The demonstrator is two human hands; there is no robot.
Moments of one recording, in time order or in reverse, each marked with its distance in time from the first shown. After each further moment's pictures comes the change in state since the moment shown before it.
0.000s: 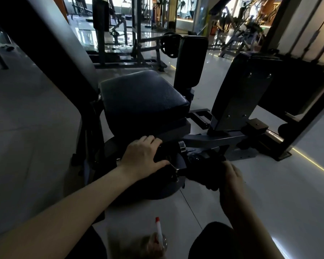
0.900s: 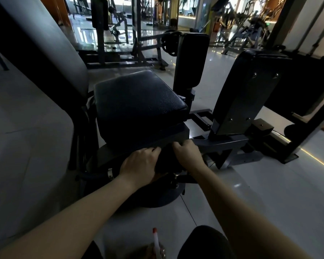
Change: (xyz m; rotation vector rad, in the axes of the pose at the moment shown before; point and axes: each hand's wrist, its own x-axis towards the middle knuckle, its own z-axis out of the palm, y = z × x) left_hand 0.020 0.009 0.014 -0.099 -0.152 -0.032; right_hand 0.108 -0.001 0.094 -0.812 -0.171 -0.027
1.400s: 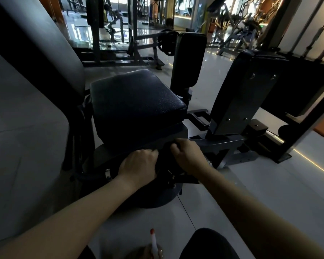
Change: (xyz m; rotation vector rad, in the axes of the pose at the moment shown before) left_hand 0.002 -0.003 0.007 0.017 0.008 -0.025; right_hand 0.003 0.011 -0.007 -0.276 -0.024 -0.296
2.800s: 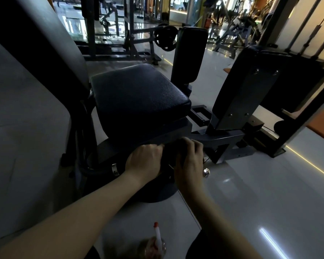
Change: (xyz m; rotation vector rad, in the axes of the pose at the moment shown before) left_hand -0.003 -0.003 0.005 -0.016 0.067 -0.018; right_hand -0.055 -0.010 0.060 0.130 0.554 -0.054
